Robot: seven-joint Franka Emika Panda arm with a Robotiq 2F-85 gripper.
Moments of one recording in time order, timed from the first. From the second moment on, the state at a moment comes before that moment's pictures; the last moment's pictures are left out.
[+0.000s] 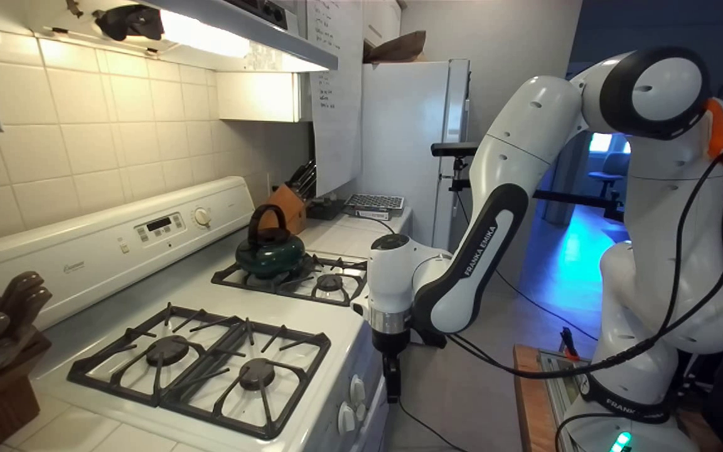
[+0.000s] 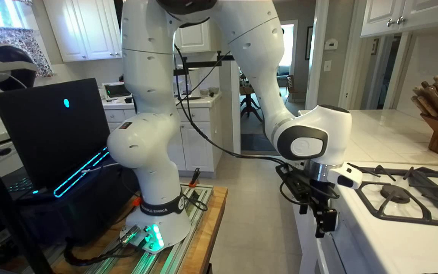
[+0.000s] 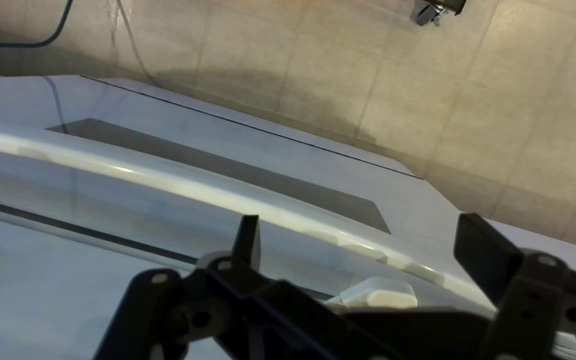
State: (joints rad) arm 0.09 0.17 0.05 -2.56 -0.15 2.69 -0.06
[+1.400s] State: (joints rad) arm 0.13 0.26 0.04 -2.52 -0.15 2.84 0.08
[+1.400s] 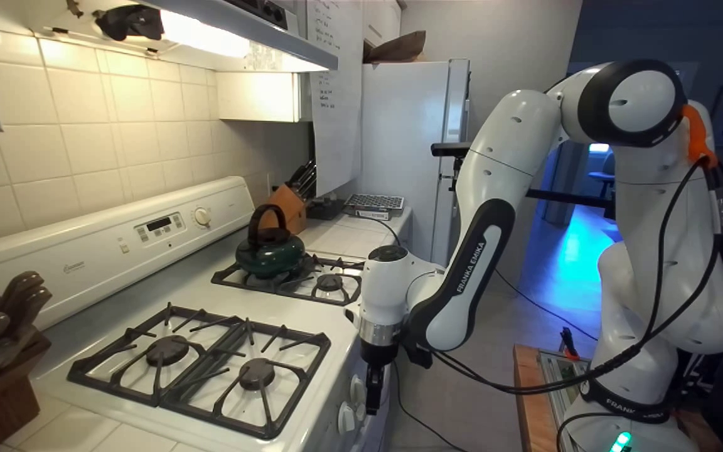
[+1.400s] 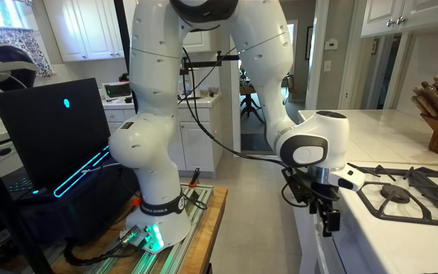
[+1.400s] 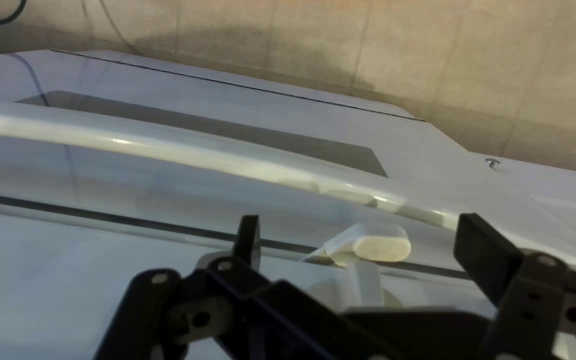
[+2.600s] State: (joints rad) arm 0.25 0.34 -0.04 -2.45 -0.15 2.86 0.19
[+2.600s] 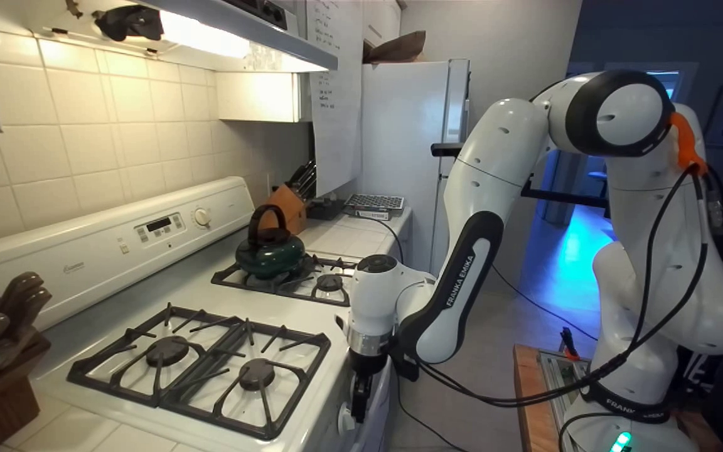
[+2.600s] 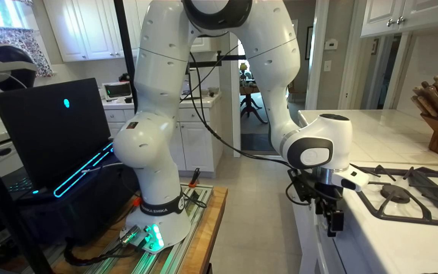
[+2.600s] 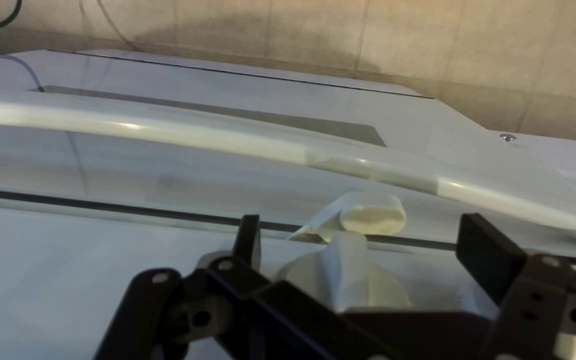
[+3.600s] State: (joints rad) arm 0.48 0.39 -0.26 -2.46 -0.35 2.86 0.51
